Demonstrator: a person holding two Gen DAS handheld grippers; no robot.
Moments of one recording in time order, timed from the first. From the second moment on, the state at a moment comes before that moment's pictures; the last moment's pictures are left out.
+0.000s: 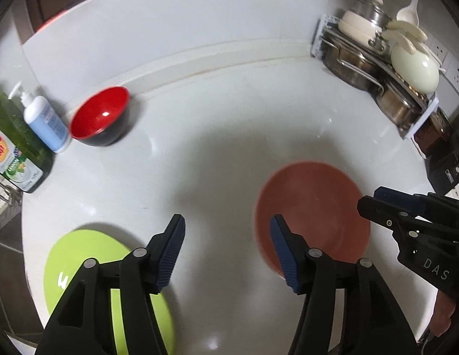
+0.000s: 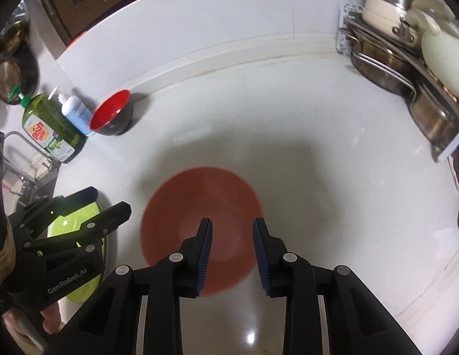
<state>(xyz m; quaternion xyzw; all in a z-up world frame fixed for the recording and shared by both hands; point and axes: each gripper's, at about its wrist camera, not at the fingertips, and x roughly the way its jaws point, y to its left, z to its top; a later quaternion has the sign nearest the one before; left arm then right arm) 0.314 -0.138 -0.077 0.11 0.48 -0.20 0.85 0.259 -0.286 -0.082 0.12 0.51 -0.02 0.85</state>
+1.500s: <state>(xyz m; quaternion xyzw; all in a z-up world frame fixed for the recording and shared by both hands) 0.449 0.029 -0.013 0.11 0.40 -0.03 0.91 0.446 -0.126 -0.029 0.06 0.44 0.07 0.89</state>
